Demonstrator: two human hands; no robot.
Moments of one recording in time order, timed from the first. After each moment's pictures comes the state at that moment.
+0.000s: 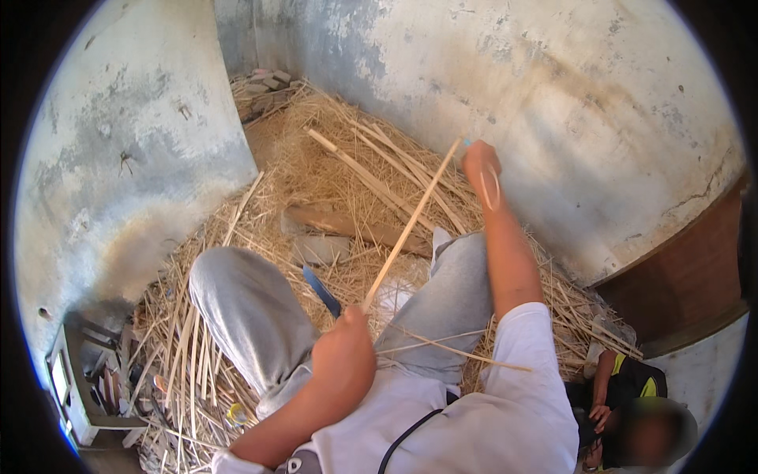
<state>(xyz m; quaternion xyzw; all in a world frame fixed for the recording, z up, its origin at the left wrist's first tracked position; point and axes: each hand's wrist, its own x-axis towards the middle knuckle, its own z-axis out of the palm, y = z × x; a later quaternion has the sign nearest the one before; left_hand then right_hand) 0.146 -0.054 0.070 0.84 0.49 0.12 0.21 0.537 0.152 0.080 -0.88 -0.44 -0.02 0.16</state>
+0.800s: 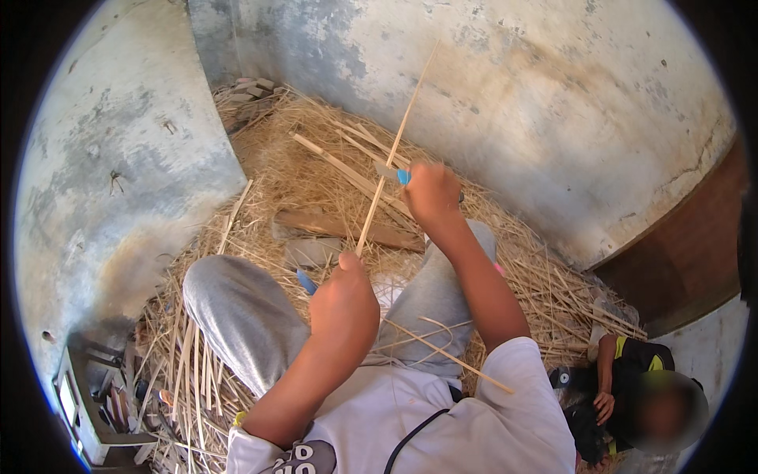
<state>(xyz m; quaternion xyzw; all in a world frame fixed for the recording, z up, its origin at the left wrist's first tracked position) 0.181 -0.013 0.091 0.82 0.48 0.25 0.18 0.397 0.067 0.096 -0.77 -0.58 -0.14 0.23</state>
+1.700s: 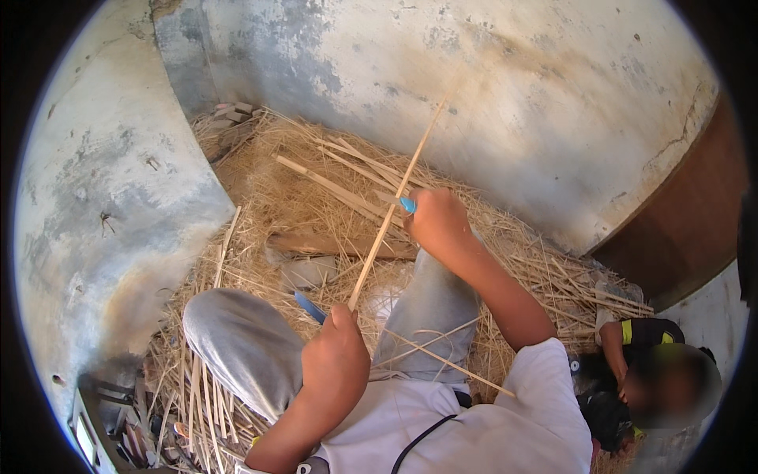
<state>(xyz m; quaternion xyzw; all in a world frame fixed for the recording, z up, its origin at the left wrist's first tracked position) 0.154 -0.038 0.087 0.86 0.45 0.19 0.16 0.408 0.024 0.110 -0.79 -0.59 -0.04 0.17</state>
